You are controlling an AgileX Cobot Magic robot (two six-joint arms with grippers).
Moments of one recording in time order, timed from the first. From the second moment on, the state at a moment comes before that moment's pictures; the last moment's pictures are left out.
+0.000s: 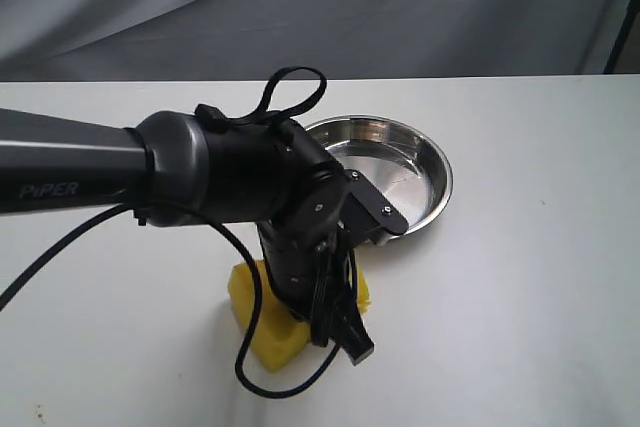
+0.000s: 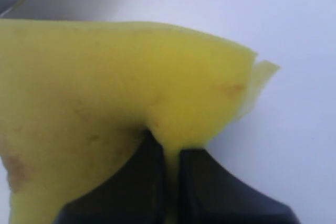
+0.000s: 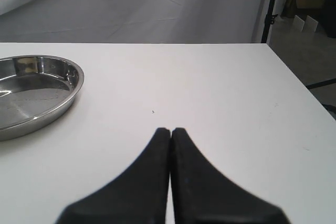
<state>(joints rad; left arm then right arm) -0.89 2.03 -1.30 0.09 0.82 0.04 -0.06 0.01 0.00 0.02 0.32 -0.05</state>
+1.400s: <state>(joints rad) -0.58 2.04 -1.30 0.10 0.85 -0.09 -0.06 0.01 0.00 0.02 0.32 -0.05</state>
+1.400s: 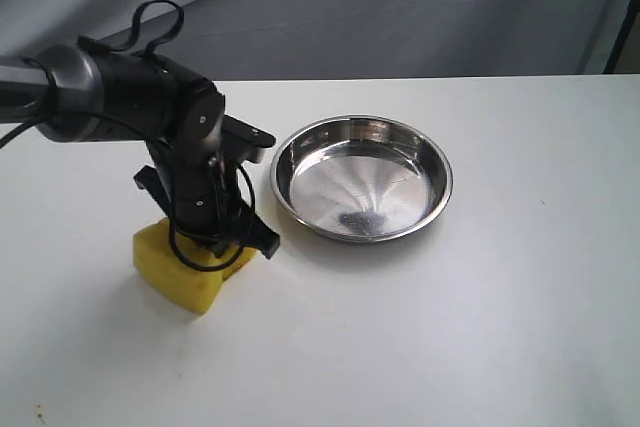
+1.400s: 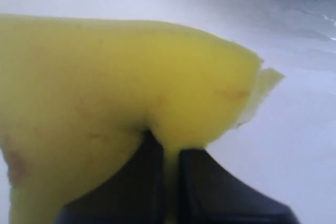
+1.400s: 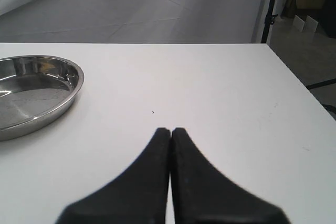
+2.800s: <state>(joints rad) -0.72 2.04 -1.30 -0.07 0.83 -0.12 -0.06 0.01 0.00 0.02 0.32 -0.05</state>
